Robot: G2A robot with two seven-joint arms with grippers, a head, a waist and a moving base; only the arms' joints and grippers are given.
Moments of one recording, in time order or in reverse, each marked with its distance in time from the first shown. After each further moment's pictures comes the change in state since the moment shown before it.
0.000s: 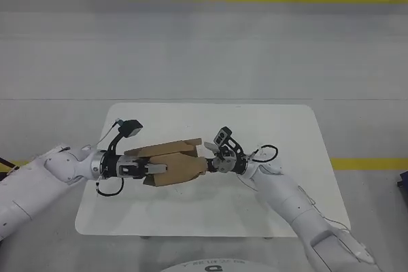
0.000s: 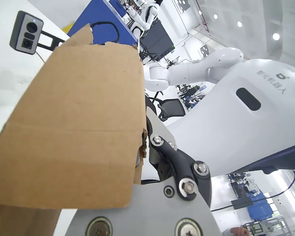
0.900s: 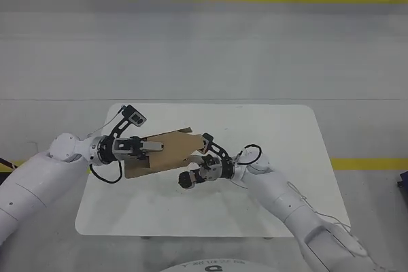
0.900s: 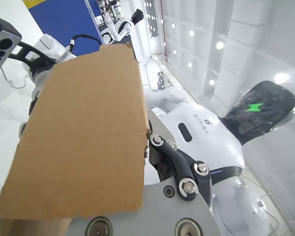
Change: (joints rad) left arm 0.039 -0.124 -0.153 0.170 -0.512 0.411 -0.412; right arm 0.049 -0.030 -0.113 -0.014 -0.071 0.061 0.033
